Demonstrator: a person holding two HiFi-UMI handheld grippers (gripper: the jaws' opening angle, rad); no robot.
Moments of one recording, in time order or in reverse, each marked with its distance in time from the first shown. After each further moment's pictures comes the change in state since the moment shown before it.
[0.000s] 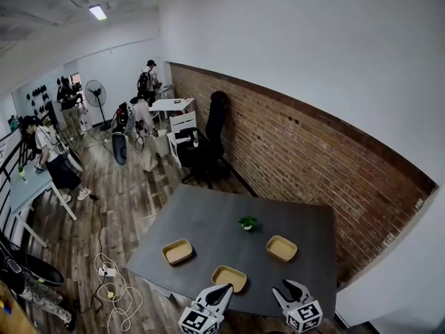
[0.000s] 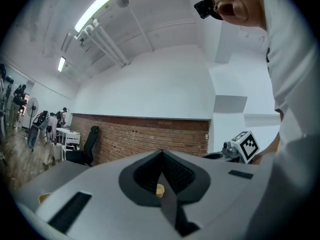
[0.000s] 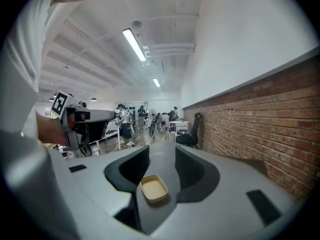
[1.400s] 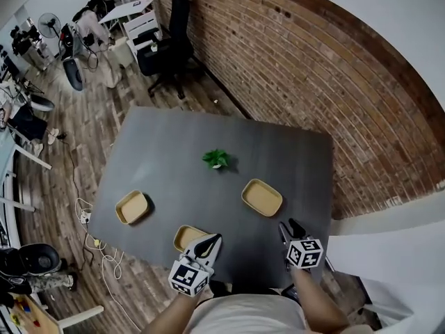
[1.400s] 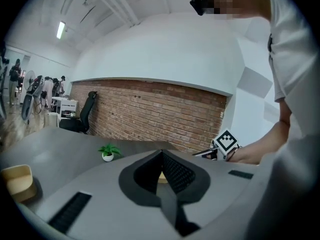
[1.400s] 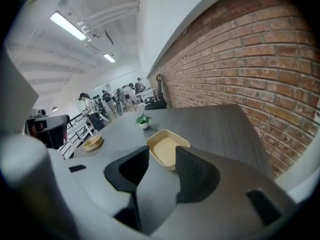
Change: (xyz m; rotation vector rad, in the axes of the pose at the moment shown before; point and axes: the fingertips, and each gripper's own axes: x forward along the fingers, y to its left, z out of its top) left arm 0.187 0.063 -0.168 -0.163 0.322 -0.003; right arm 0.097 -0.261 -0.178 0.383 0.374 -0.270
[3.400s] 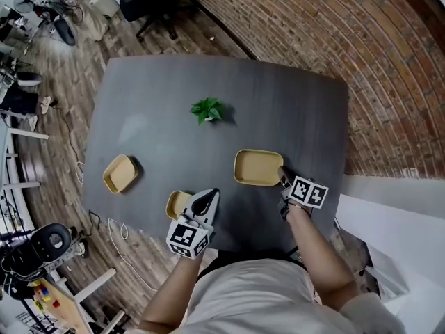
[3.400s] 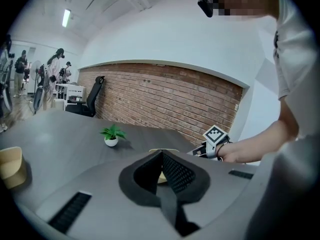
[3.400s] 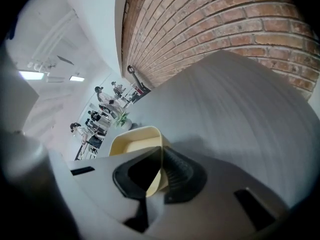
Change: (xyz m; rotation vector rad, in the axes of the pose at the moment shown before) left arm 0.064 0.042 -0.051 -0.095 0.136 0.063; right arm 0.111 -0.037 -0.041 0.480 0.205 0.045
